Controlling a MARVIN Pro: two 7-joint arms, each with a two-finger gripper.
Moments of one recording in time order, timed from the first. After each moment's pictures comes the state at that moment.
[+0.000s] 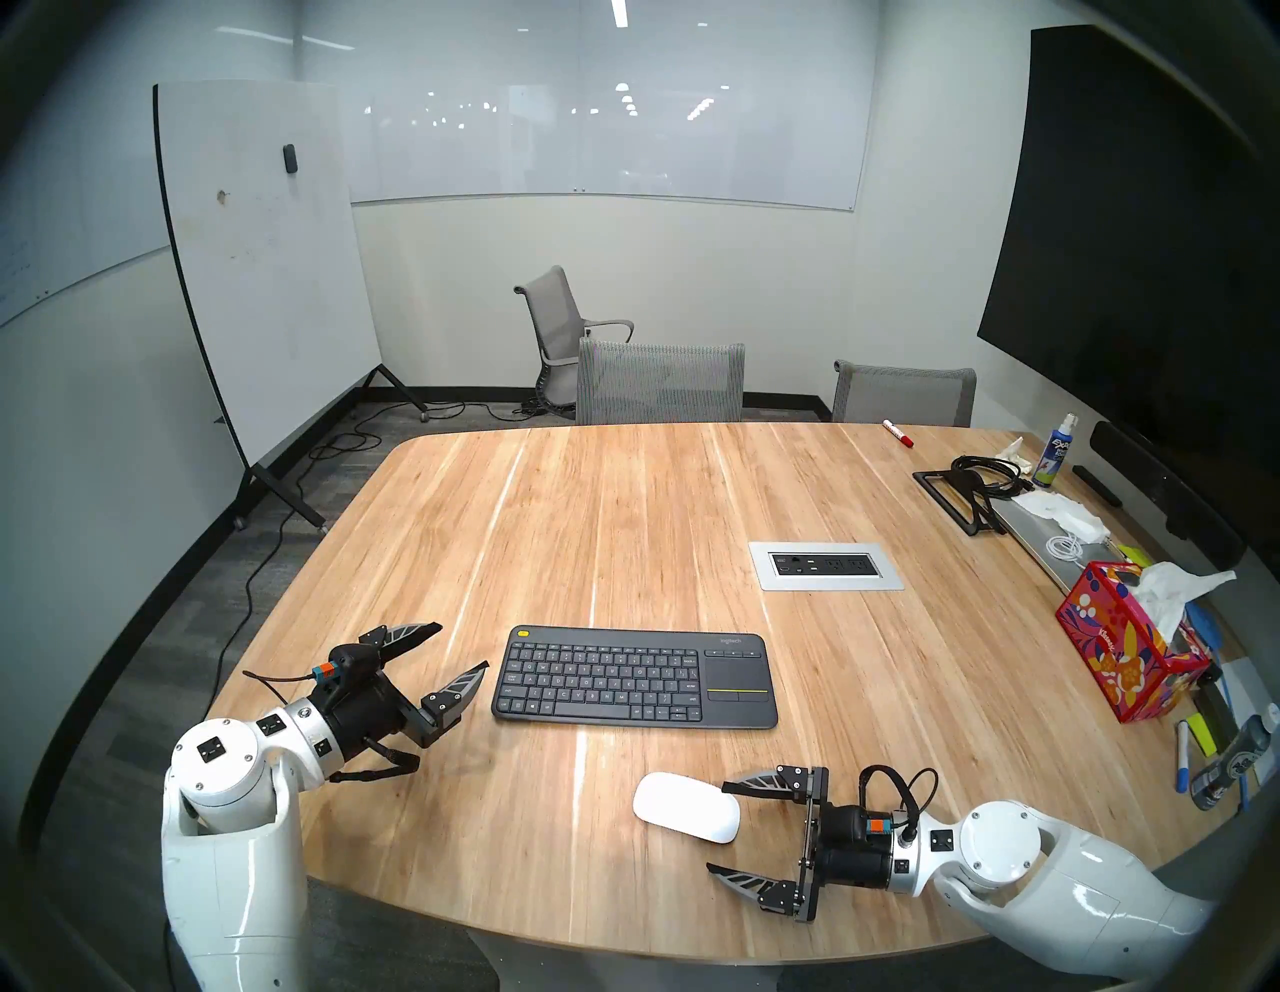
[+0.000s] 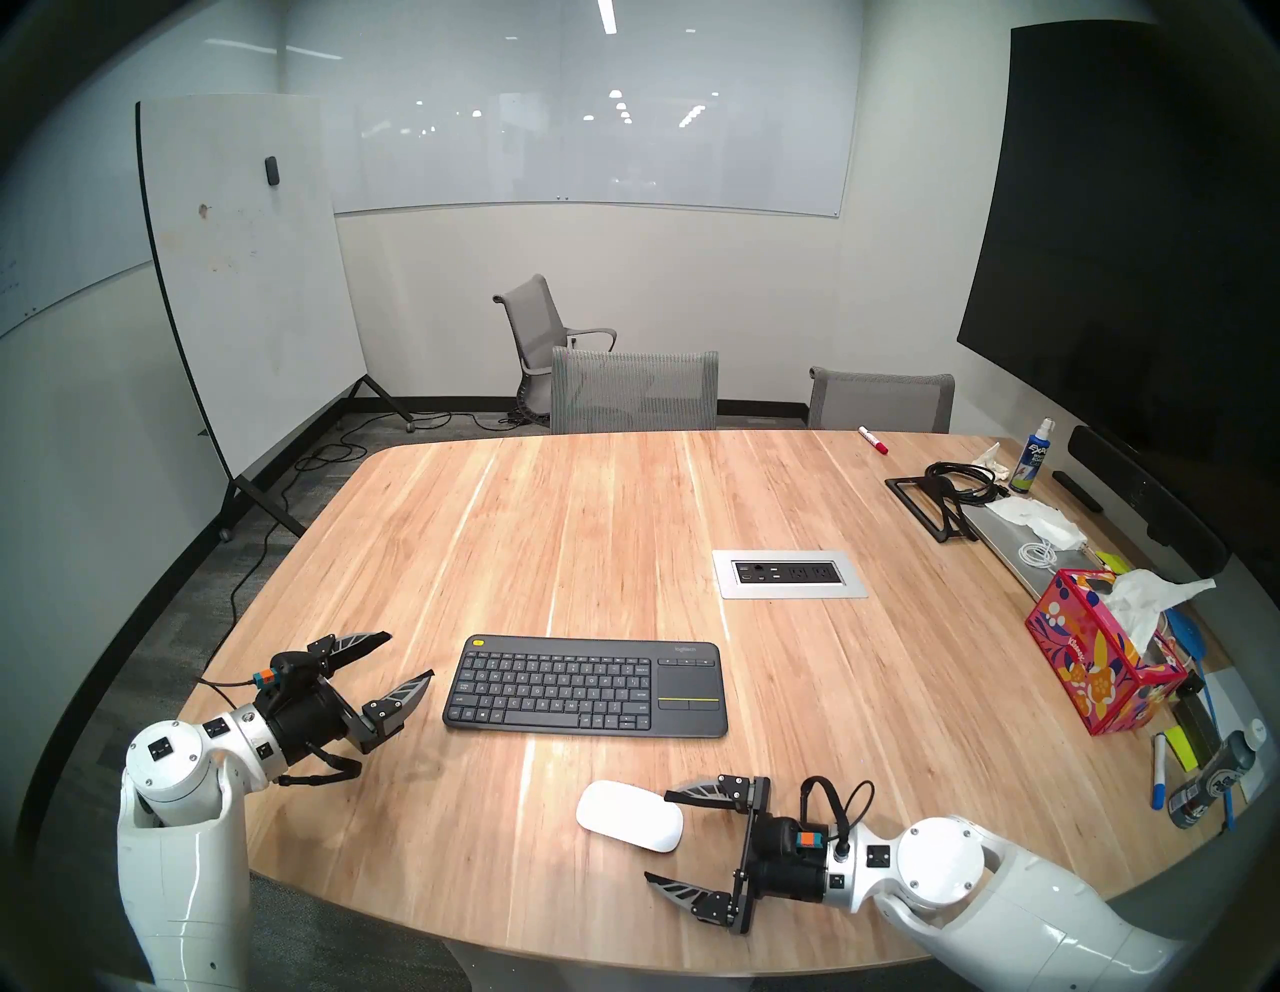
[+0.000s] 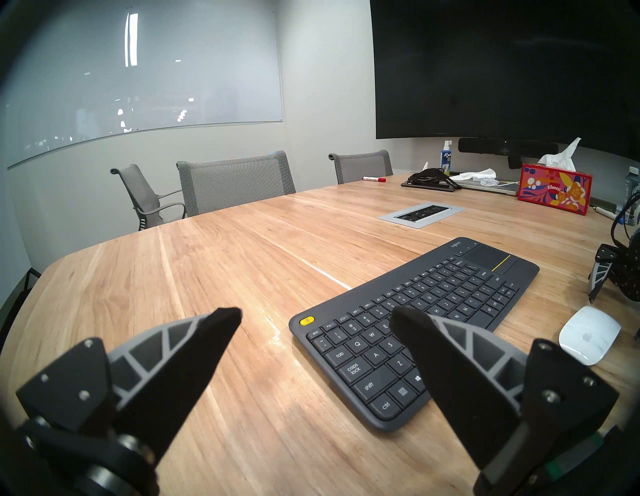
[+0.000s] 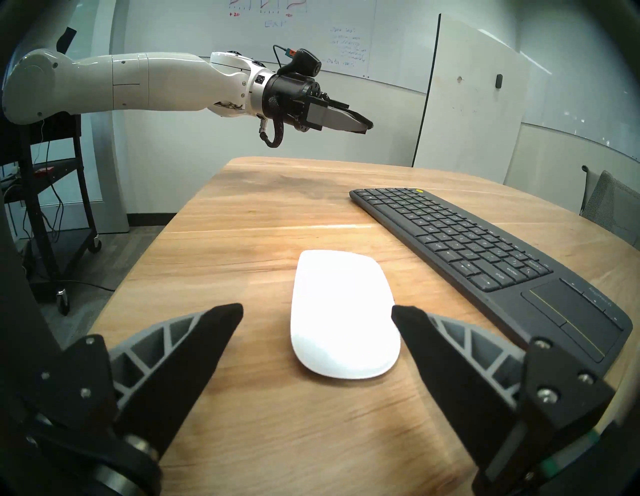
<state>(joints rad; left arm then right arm) 1.81 -1.53 -2.07 -1.81 0.05 0.07 -1.09 -1.85 -0.72 1.13 -1.70 0.34 -0.41 0.70</state>
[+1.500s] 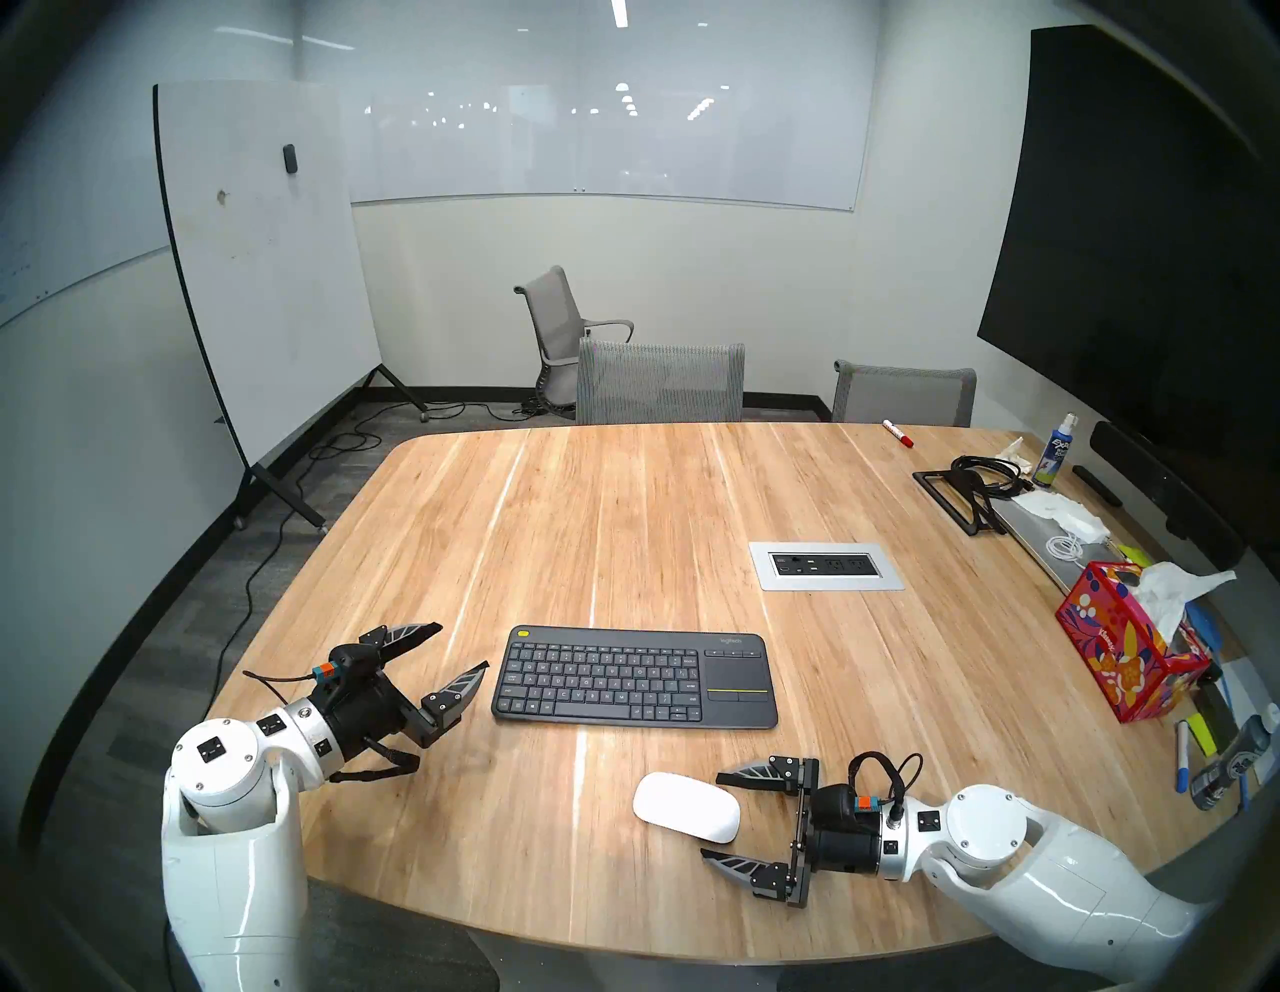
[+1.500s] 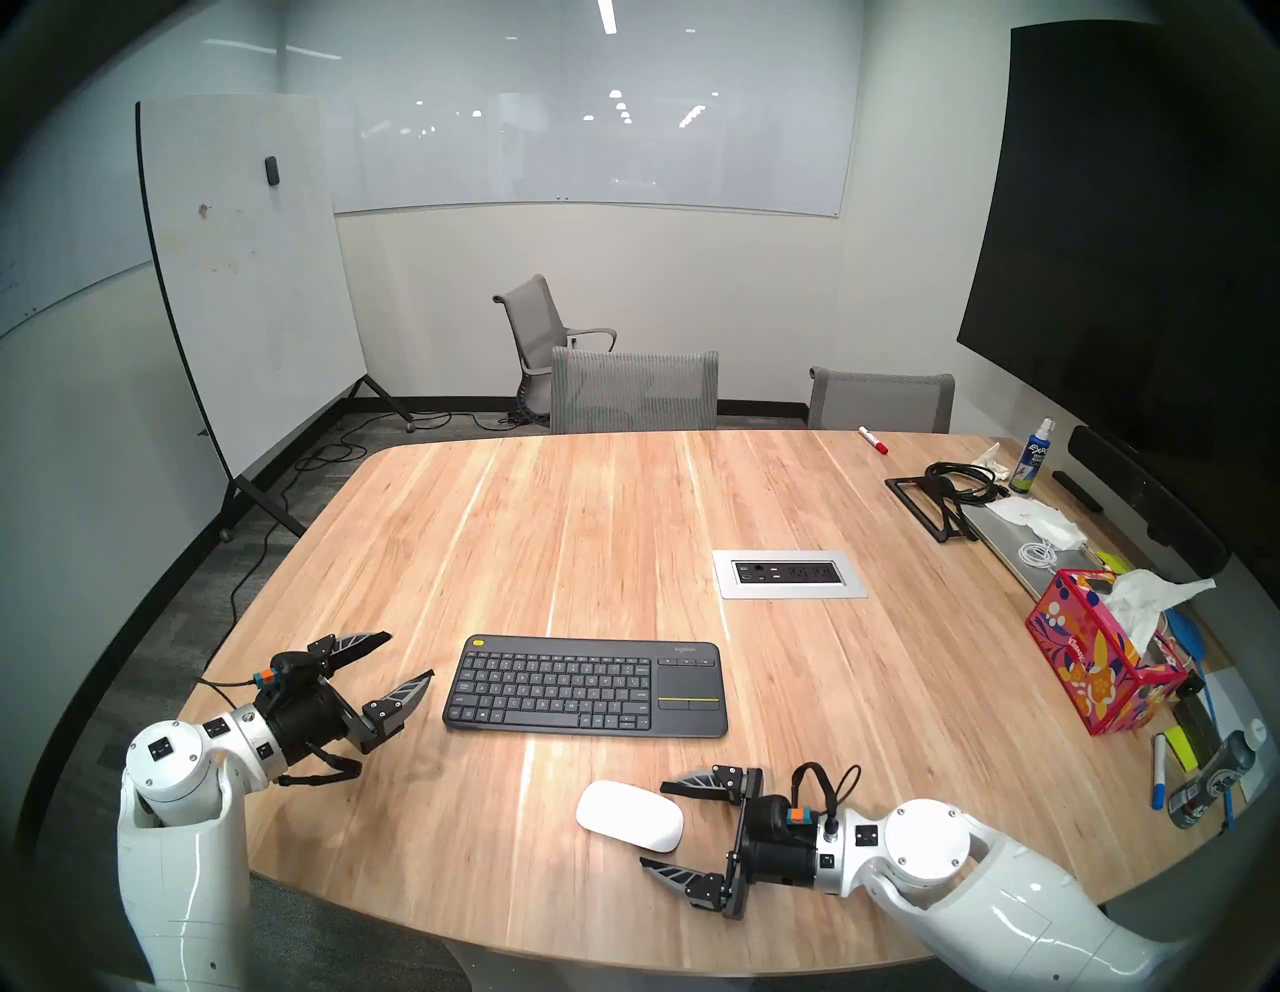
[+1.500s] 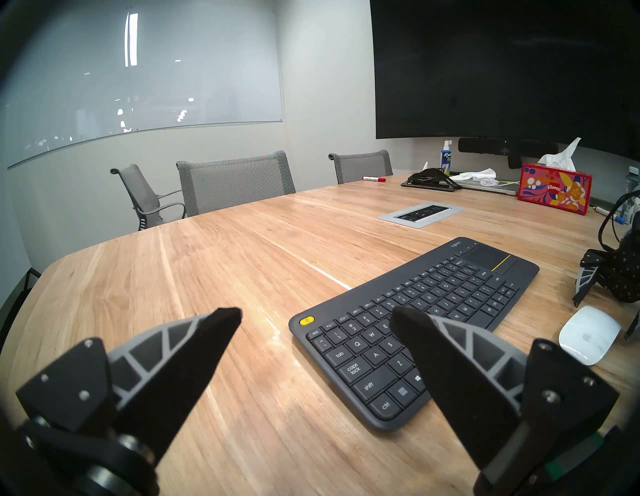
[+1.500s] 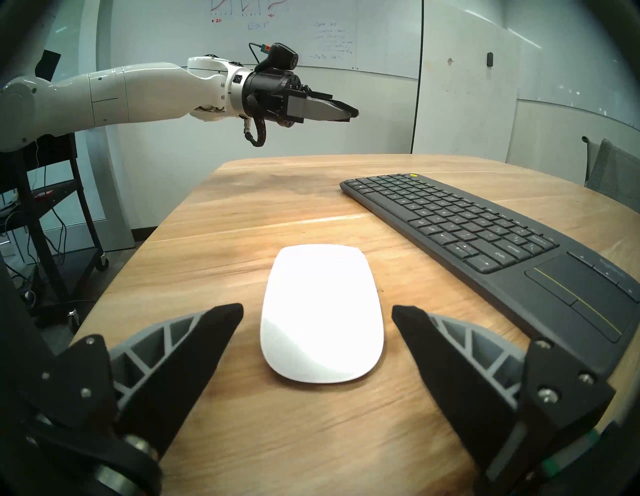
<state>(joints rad) 1.81 -1.53 -2.07 -1.81 0.05 0.07 -1.09 -1.79 -0.77 1.13 -1.64 0.38 -0.32 0.79</state>
